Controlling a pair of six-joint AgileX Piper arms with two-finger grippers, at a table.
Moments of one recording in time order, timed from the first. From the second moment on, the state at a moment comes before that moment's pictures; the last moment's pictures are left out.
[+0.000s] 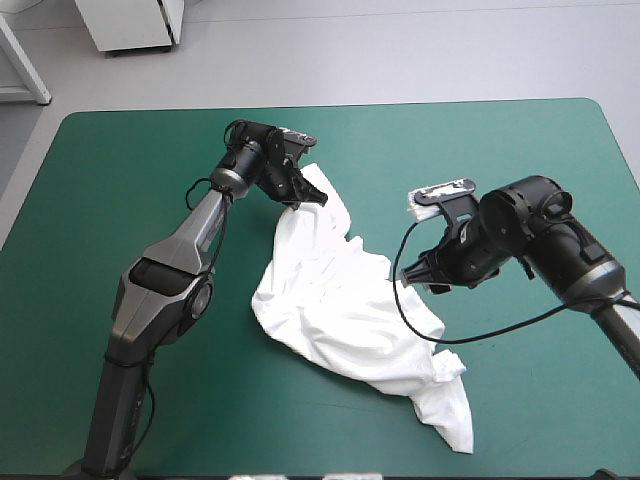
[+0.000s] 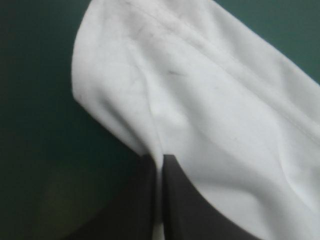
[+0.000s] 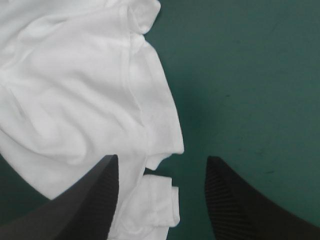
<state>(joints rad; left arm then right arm) -0.40 2.41 -2.34 -0.08 1.23 0.10 0.47 1.38 -1.32 0.08 1.24 0.10</state>
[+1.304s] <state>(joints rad) -0.39 2.41 -2.34 -0.10 1.23 0.11 0.46 1.35 -0.73 0.26 0.93 0.10</state>
